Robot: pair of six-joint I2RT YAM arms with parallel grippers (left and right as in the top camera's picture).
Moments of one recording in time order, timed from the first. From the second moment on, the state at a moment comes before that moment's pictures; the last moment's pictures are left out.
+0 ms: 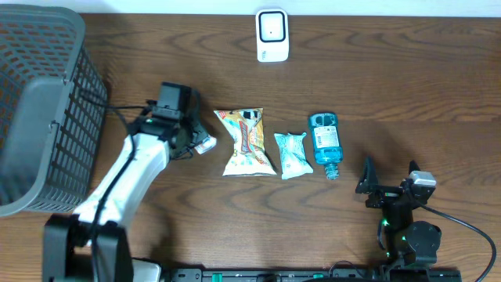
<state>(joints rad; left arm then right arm) -0.22 1.56 1.00 -0.63 0.02 -0.77 -0.01 0.01 0.01 -0.07 0.01 0.19</state>
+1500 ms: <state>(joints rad) -0.23 0.54 1.28 -0.49 -0.22 -0.18 -0.01 0.01 0.01 -0.04 -0.01 0.23</state>
